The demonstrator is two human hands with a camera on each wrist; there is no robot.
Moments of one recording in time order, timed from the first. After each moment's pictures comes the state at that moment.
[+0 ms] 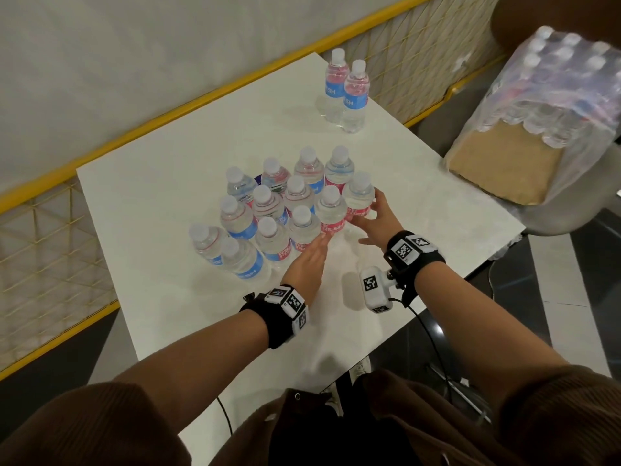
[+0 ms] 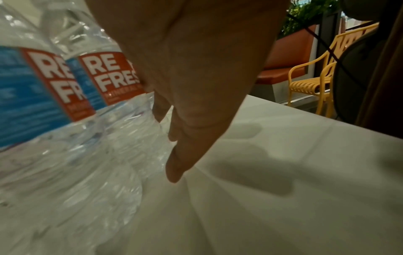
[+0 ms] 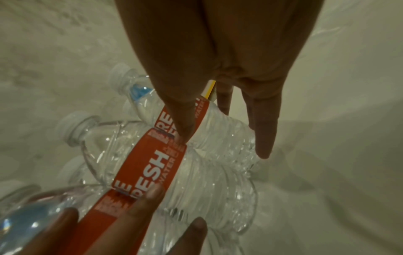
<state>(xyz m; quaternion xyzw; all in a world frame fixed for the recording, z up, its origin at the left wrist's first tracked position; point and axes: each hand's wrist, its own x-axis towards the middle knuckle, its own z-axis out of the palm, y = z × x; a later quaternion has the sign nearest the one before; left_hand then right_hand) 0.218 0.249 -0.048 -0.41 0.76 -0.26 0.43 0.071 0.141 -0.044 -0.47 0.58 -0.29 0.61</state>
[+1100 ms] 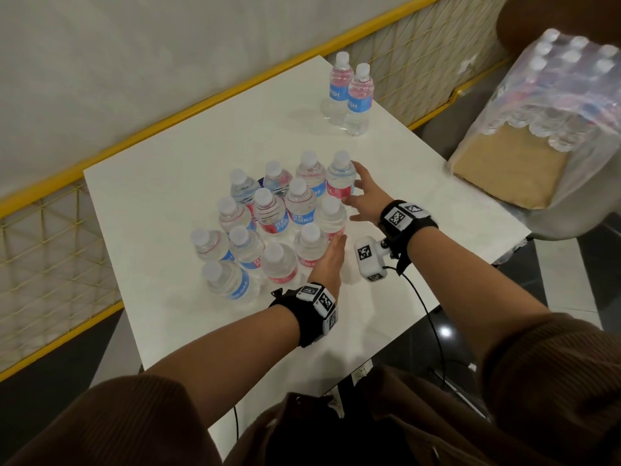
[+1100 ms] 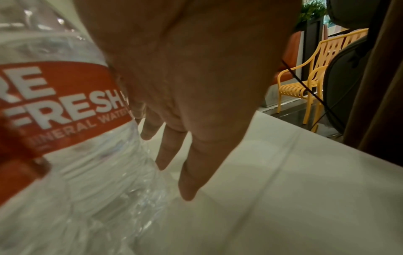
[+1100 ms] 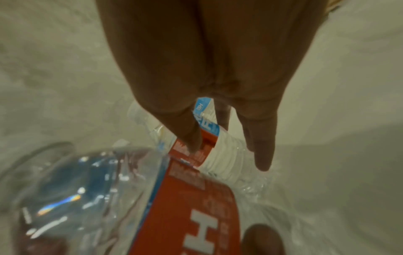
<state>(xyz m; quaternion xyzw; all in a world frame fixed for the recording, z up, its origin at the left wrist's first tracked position) 0.181 0.237 -0.037 -0.39 0.73 -0.23 0.51 0.097 0.097 -0.014 -0.54 0.54 -0.20 0.62</state>
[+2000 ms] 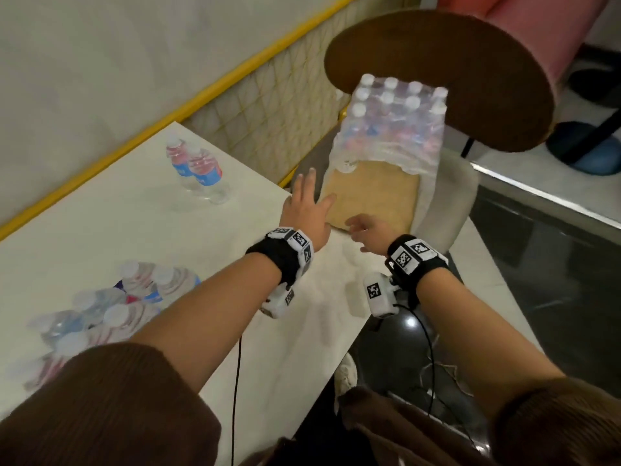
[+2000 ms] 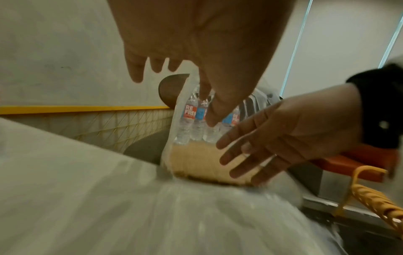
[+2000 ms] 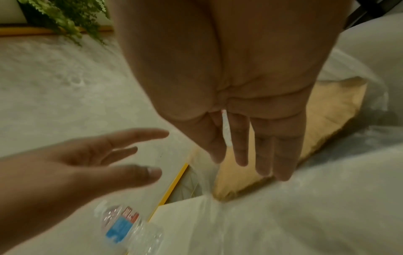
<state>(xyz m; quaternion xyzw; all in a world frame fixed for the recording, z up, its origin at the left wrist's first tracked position) 0.001 0.003 0.010 -0.55 0.83 0.07 0.00 -0.161 0.015 -0.033 -0.50 0.68 -0.17 0.51</state>
